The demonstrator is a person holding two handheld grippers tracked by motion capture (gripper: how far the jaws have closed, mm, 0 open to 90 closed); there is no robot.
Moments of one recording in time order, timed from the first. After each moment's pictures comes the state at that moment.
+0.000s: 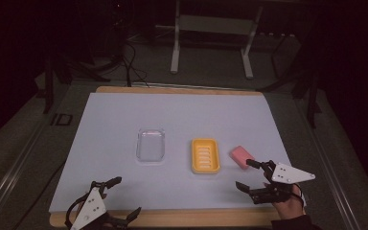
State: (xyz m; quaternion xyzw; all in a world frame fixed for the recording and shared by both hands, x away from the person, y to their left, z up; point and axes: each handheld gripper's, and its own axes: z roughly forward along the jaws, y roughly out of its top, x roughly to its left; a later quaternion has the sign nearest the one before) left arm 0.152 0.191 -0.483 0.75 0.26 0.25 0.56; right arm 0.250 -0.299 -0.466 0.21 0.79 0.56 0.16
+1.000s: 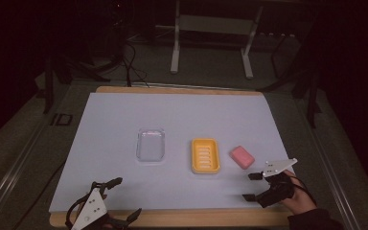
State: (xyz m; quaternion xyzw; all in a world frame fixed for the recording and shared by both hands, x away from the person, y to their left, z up) left arm 0.150 0.191 -0.483 0.75 0.26 0.24 0.55; right arm 0.276 -0.317 -0.487 0.23 0.90 0.37 0.01
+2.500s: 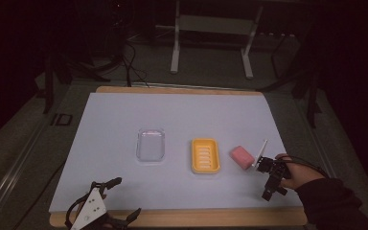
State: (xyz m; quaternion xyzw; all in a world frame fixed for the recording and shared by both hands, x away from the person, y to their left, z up) left arm 0.151 0.192 -0.483 0.75 0.26 0.24 0.55; right arm 0.323 -0.298 -0.465 0.33 0.94 -0.08 -0.07
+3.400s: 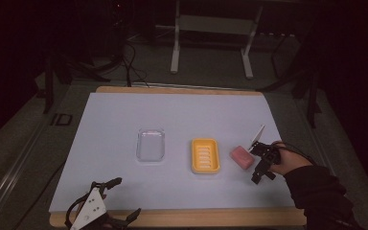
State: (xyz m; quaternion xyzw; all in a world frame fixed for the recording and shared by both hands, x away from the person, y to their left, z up) left arm 0.151 0.192 -0.483 0.76 0.26 0.24 0.55; right arm 0.363 -0.284 -0.459 0.40 0.91 -0.05 -0.05
